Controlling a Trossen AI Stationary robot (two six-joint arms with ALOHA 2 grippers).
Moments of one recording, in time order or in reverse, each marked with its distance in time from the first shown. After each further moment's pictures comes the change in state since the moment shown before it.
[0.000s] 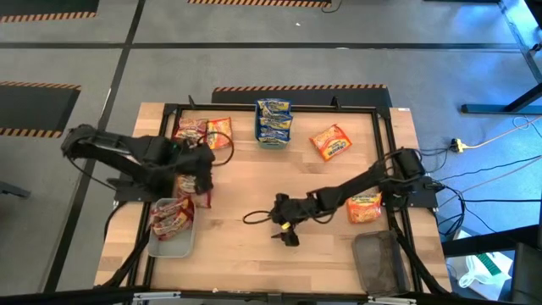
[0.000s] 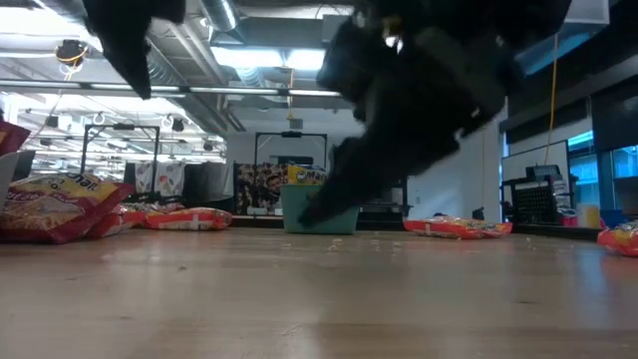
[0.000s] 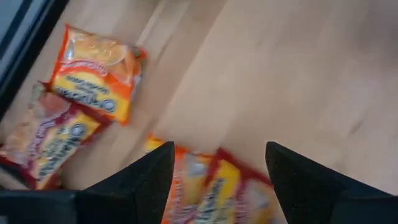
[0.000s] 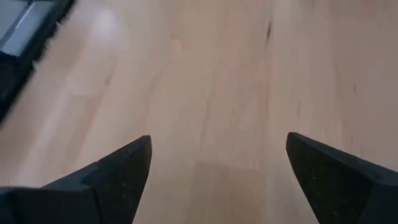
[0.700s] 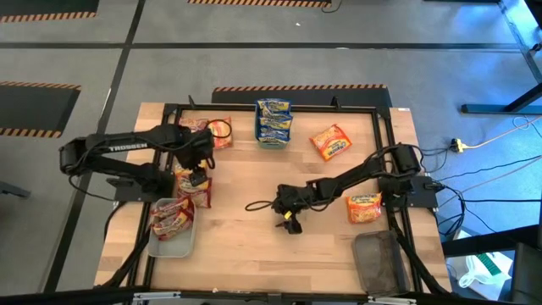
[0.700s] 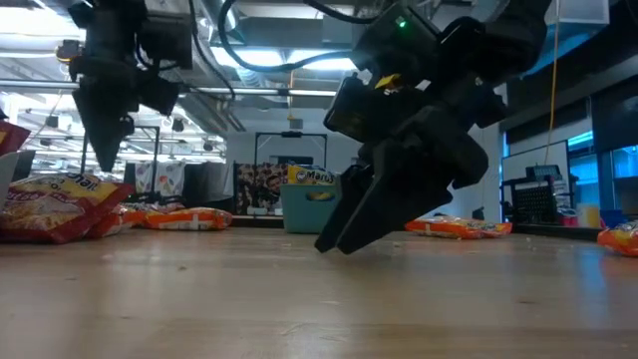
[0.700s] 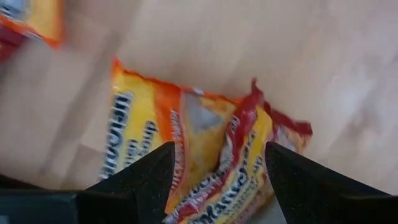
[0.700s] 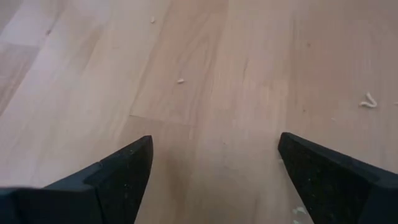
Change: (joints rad) left arm 0.502 0.009 -0.285 0.097 0.485 0.415; right arm -0.119 0.013 -0.067 -0.002 -0.068 -0.139
